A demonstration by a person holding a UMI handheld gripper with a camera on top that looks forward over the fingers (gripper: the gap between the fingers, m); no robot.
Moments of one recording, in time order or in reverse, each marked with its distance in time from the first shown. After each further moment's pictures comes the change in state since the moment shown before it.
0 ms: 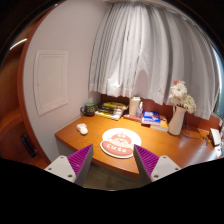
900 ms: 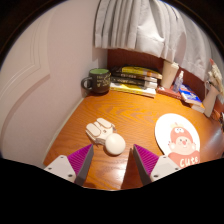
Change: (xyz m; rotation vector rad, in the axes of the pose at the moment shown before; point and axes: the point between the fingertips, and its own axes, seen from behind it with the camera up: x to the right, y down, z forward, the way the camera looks) arm -0.178 0.055 0.312 -0.361 0.121 0.112
